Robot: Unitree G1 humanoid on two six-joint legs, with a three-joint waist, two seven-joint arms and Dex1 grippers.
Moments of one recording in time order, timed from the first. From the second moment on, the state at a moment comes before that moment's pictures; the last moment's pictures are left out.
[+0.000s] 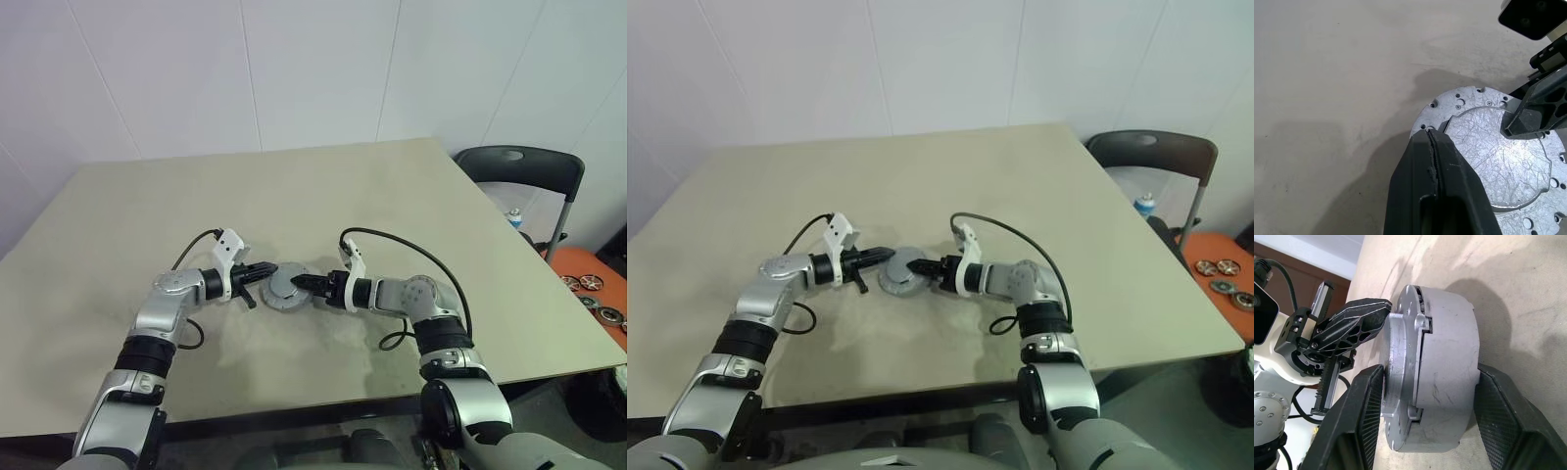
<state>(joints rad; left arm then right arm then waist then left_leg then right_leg) -0.48 0.42 -0.06 0.43 -0.23 0.26 -0.96 -0.65 -0.06 -0.15 0.53 0.60 1.14 0.52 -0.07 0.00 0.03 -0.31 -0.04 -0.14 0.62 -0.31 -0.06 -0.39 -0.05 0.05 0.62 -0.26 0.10</state>
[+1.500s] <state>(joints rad) -0.34 0.51 0.09 0.22 -0.35 0.46 -0.89 -0.72 0.01 -0.44 0.84 0.72 1.04 0.45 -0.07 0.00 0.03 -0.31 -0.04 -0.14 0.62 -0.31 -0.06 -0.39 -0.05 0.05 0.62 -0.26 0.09</state>
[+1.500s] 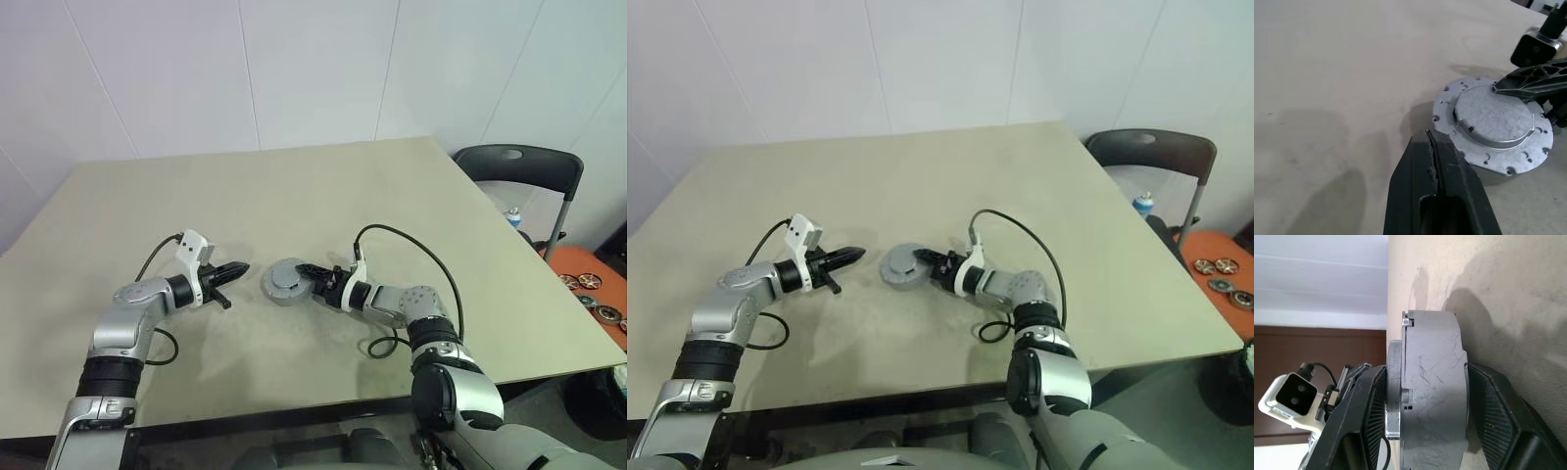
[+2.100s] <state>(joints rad) -0.28 0.50 0.09 0.16 -0.36 0.49 -0.86 -0.73 0.03 -0.45 0.89 0.72 0.99 0.43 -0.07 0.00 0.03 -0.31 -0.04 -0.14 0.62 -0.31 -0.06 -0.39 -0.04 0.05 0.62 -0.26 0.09</state>
